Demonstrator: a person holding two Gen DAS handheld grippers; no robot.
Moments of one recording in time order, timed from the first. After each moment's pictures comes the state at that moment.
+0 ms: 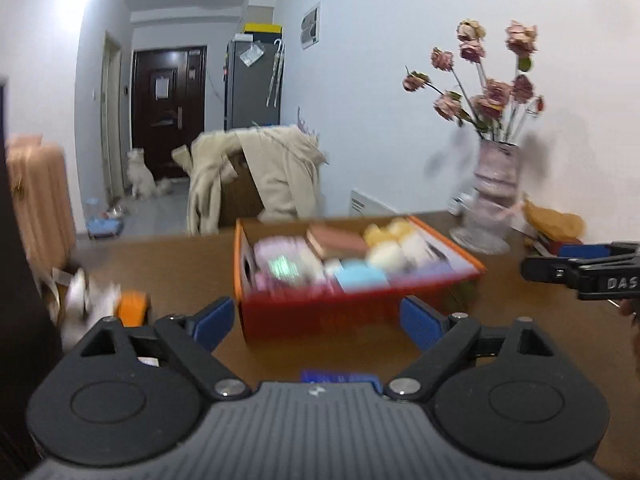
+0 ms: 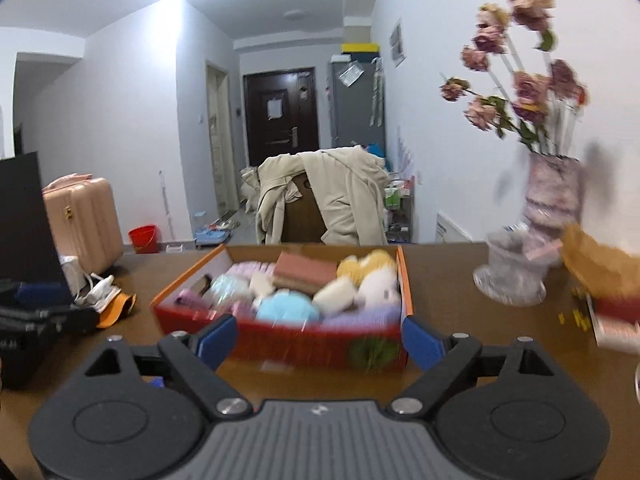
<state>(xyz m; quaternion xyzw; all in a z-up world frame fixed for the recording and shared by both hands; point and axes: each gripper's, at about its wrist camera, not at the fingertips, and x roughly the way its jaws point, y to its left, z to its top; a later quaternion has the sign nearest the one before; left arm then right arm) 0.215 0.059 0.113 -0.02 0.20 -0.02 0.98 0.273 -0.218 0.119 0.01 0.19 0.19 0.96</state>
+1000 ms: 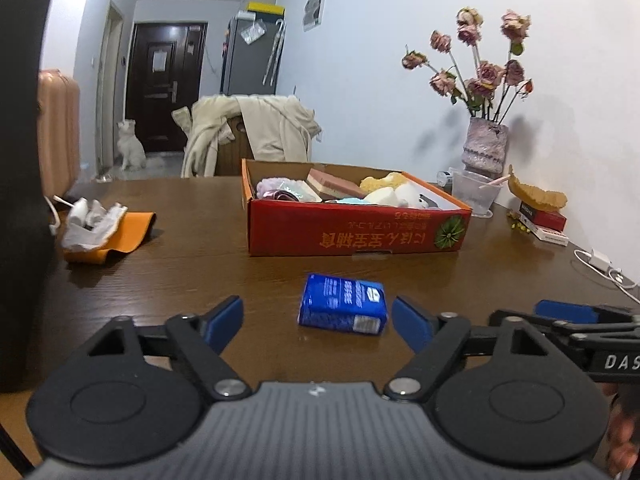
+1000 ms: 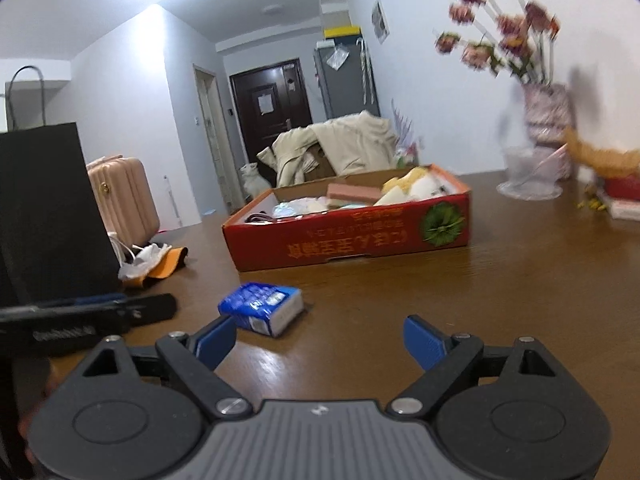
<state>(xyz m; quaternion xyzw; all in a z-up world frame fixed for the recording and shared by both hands) 0.181 0.089 0.058 -0.05 0.22 -0.04 0.97 0.188 -0.158 0.047 0.08 0.23 0.20 0.95</state>
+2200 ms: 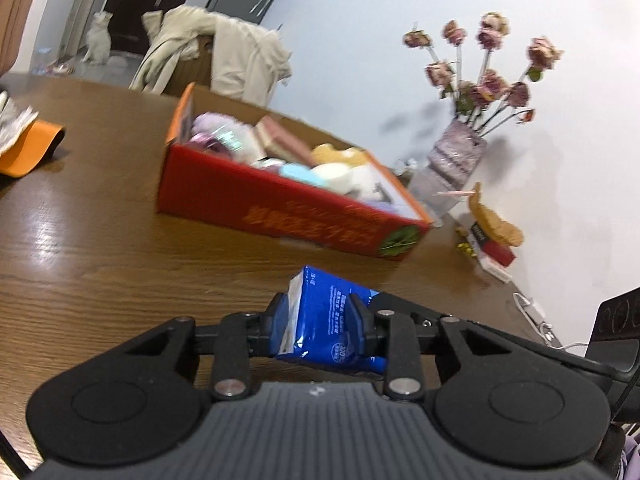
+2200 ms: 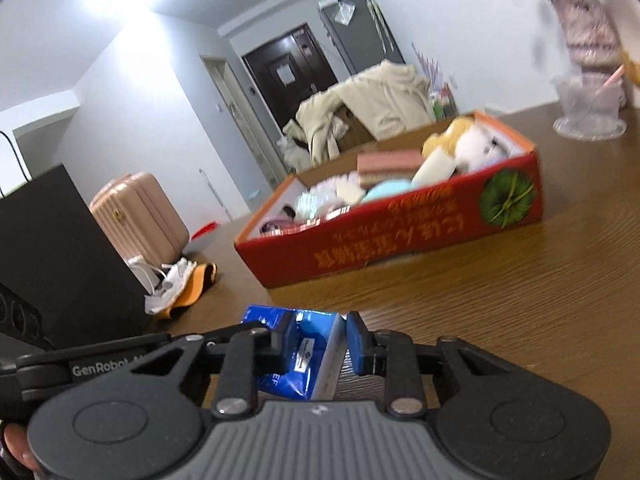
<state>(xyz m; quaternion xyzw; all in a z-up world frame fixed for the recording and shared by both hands) 0.257 0.077 0.056 -0.20 0.29 -0.13 0.93 0.278 -0.158 0.048 0.17 0.29 0.27 0.90</state>
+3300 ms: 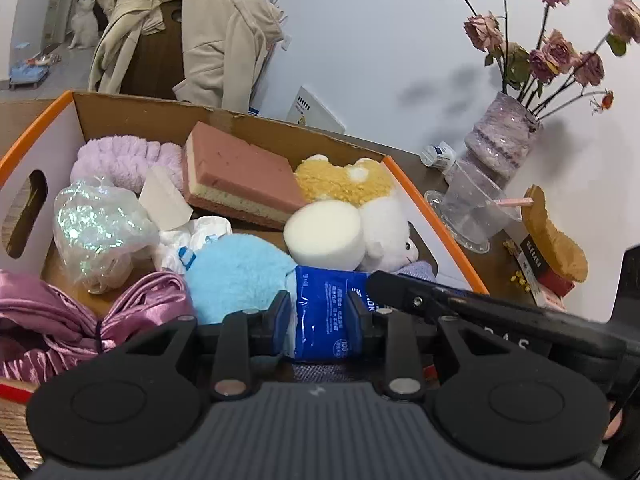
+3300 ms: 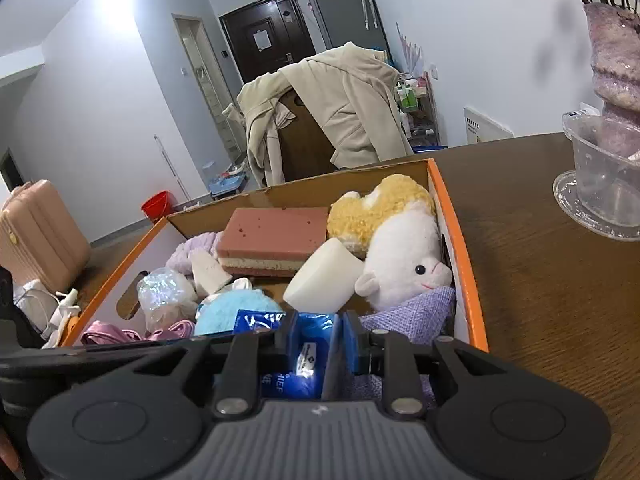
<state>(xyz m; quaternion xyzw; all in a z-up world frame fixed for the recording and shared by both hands) 0.485 0.020 0.041 -0.17 0.36 -0.12 0.91 0.504 -0.187 0.049 0.09 0.34 0.23 0.91</state>
